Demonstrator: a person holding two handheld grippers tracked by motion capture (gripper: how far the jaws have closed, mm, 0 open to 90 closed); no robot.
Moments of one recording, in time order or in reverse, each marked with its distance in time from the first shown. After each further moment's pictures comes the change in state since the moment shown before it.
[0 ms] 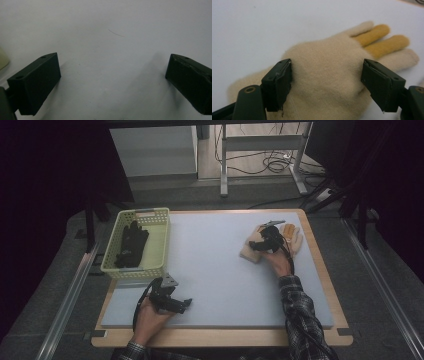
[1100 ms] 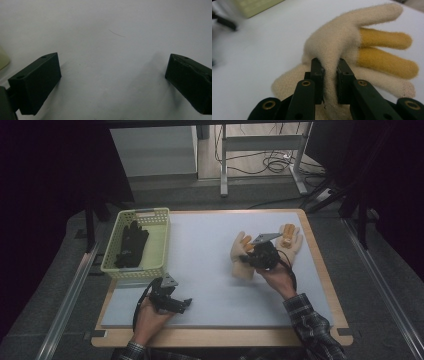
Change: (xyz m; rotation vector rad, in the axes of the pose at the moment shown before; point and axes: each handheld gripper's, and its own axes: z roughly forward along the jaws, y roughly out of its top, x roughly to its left) left arm 0.000 0.000 0.000 -0.002 0.002 -0.003; right arm 0.086 -0.015 -0.091 -0.065 0.316 -0.215
